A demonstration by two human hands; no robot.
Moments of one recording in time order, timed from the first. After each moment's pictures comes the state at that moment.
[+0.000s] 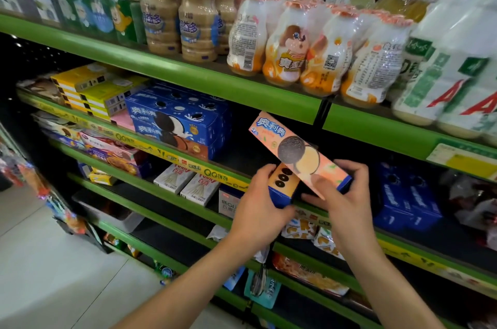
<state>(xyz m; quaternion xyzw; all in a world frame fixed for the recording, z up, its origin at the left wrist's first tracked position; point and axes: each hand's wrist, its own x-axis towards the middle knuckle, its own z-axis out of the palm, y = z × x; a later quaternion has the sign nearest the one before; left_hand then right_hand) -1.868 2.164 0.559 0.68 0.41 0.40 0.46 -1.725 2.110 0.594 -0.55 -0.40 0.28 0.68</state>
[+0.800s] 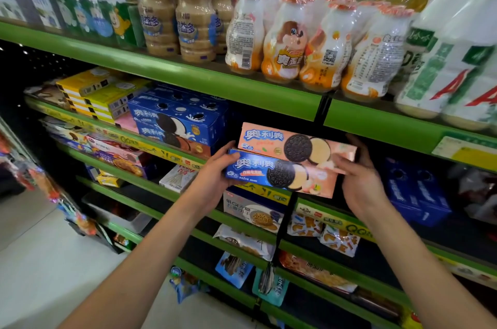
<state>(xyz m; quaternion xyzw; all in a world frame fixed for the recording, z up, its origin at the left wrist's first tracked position) -1.930 2.247 0.562 0.45 0.32 0.43 0.72 -1.670 2.157 0.594 -0.47 -0.32 0.42 0.71</state>
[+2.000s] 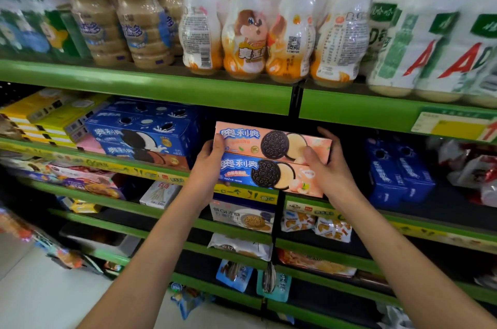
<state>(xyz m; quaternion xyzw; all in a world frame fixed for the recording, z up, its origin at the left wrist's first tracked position) -1.895 2.283 0.559 0.54 0.43 0.40 0.60 -1.669 2.170 0.555 -0.64 -0.39 0.27 0.61</state>
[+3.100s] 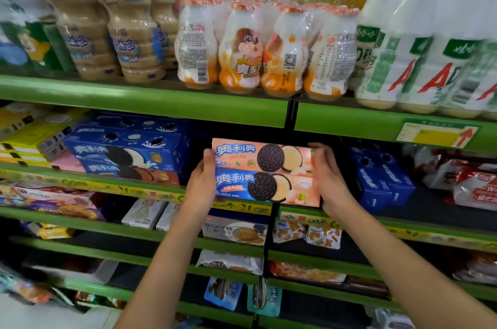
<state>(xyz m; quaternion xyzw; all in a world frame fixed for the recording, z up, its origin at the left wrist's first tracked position) -1.896 2.278 0.556 0.59 0.48 0.37 0.52 -1.672 2.169 0.563 -0.62 -0.34 0.29 0.65</state>
